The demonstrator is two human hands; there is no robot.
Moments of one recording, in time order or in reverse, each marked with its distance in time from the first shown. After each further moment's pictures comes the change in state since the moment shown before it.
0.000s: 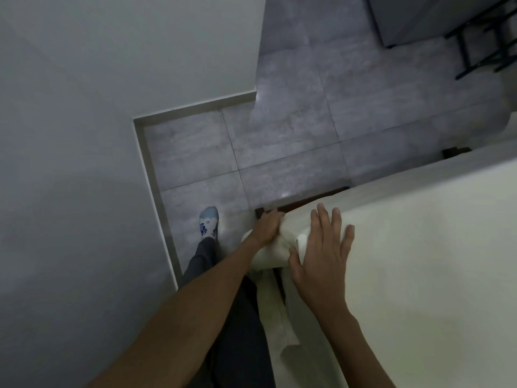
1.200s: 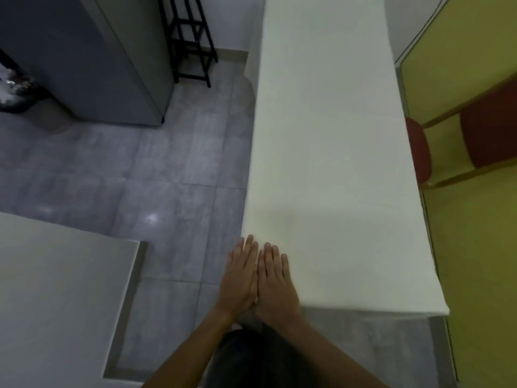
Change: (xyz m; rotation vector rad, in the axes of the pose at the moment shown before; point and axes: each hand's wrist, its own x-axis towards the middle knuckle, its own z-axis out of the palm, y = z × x) left_hand -0.090 0.126 0.024 1.415 -0.573 1.195; right_hand -0.008 -0.043 -0.036 0.301 -0.103 0.787
